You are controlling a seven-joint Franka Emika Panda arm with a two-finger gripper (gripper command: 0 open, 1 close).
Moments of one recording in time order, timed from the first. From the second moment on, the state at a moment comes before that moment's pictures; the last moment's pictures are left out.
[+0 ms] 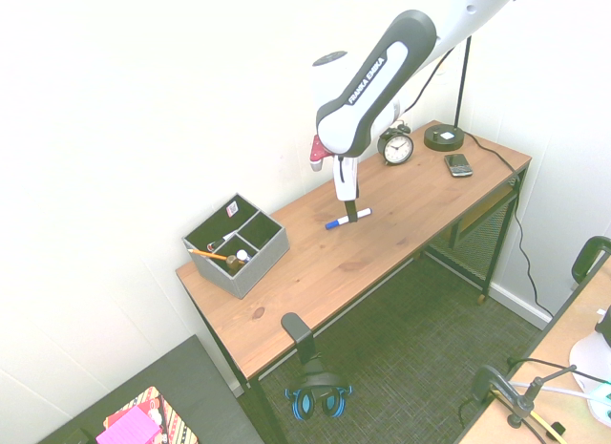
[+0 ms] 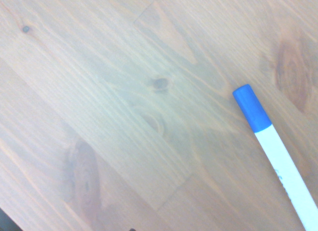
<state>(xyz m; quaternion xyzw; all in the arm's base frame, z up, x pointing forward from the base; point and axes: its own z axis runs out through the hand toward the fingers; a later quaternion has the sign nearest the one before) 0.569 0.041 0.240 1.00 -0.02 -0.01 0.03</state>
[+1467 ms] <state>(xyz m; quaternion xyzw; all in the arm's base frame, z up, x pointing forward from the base) 0.600 0.070 0.162 1.00 0.06 0.03 0.04</state>
